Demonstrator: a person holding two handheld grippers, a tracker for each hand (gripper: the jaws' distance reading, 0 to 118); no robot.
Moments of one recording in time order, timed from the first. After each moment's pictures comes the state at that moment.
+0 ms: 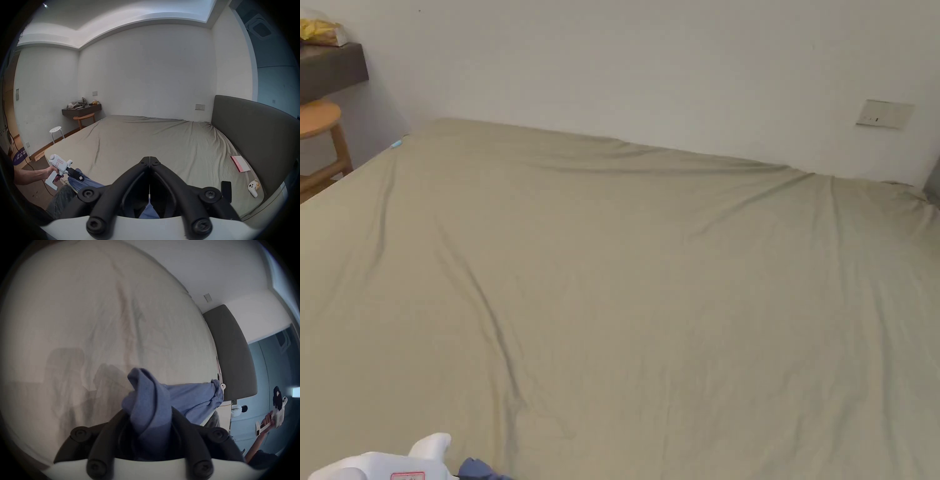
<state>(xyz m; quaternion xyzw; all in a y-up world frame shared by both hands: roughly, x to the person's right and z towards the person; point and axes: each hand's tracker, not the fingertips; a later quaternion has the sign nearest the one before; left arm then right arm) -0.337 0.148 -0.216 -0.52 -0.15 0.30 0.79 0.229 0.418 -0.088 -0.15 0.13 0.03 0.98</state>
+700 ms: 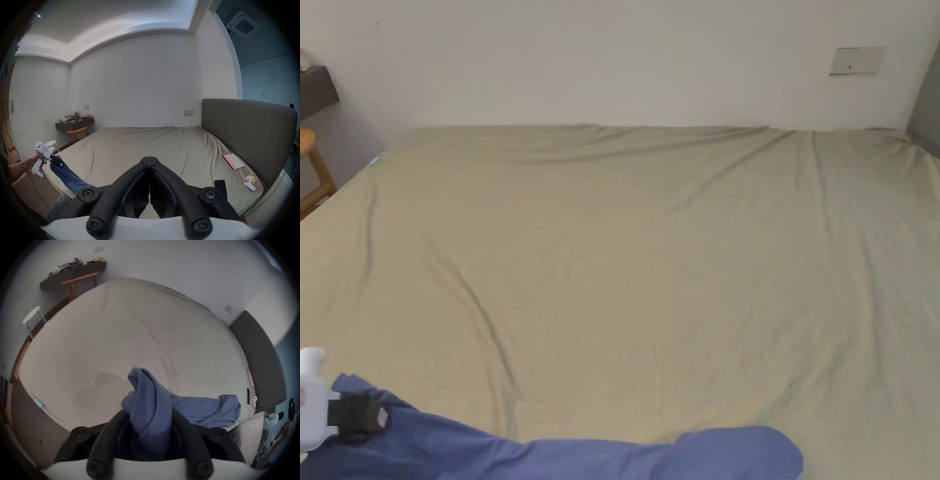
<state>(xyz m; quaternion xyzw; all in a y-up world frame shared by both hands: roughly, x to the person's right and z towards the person) -0.364 0.293 -0.208 -0.48 0.01 0.18 0.86 0.271 0.411 -0.054 -0.09 0.09 -0.01 0.99</state>
